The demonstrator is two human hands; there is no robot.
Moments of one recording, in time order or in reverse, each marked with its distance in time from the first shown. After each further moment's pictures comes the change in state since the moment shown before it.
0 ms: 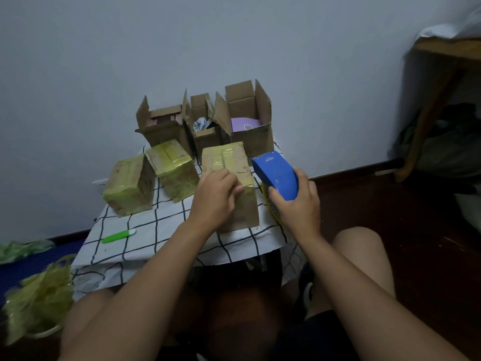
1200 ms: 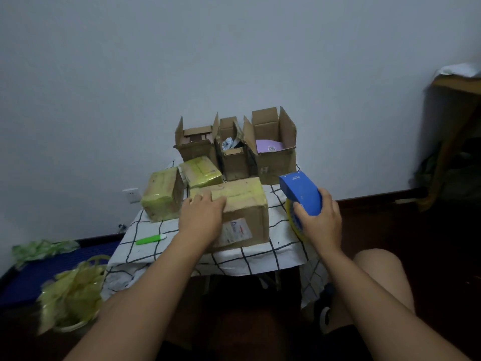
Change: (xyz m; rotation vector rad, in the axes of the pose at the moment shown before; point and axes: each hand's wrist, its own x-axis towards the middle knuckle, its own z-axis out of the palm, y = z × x) left_hand -0.028 -0.023 -0.077 0.564 -0.490 -0.315; right_hand -0.002 -0.009 -0.002 0.025 -0.002 0.052
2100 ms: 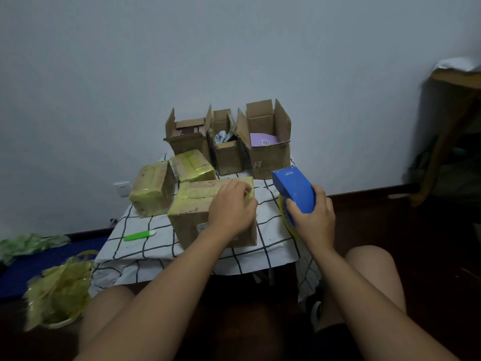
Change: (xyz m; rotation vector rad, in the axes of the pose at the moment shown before) left_hand 0.023 0.068 0.011 -0.635 0.240 0.011; right_hand 0.002 0.008 0.002 -0.005 0.012 -0.029
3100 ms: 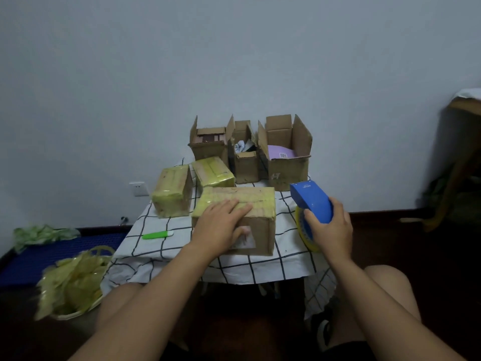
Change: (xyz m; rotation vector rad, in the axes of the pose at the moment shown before) left_hand -0.026 -0.076 -0.029 0.372 -0.137 0.212; right_hand 0.005 -0.013 0.002 -0.044 -0.036 0.029
